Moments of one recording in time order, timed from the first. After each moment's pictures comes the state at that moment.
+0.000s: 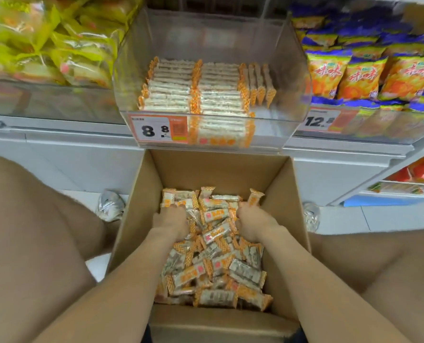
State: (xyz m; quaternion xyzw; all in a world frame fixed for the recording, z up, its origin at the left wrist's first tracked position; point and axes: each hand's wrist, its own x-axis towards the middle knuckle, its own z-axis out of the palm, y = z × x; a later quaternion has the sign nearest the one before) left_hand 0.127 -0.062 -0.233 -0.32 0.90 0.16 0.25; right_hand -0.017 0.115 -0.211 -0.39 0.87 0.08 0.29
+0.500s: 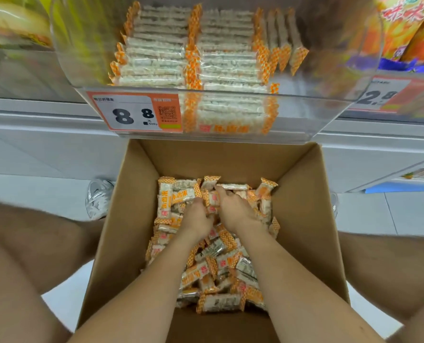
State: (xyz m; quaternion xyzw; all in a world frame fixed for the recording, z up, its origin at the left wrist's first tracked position) left_hand 0.084 -0.033 -0.304 -0.41 0.80 0.42 0.13; right_hand -0.017 0.051 -0.301 -0.38 0.88 -0.01 0.30
